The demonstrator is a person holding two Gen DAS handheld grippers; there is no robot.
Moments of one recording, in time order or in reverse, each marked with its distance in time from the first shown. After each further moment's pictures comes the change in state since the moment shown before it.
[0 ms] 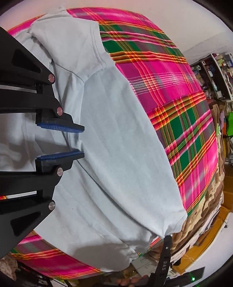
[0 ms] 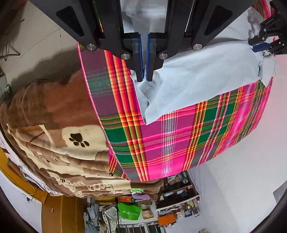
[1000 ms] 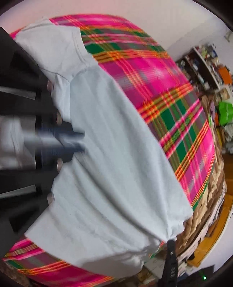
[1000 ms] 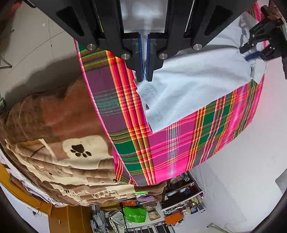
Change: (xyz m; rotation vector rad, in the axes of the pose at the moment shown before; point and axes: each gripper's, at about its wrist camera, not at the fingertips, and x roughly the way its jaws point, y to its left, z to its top) left arm 0.005 -0.002 0.003 0.127 -0.053 0.069; right arm -0.013 -0.020 -0.018 0.082 0.021 0.061
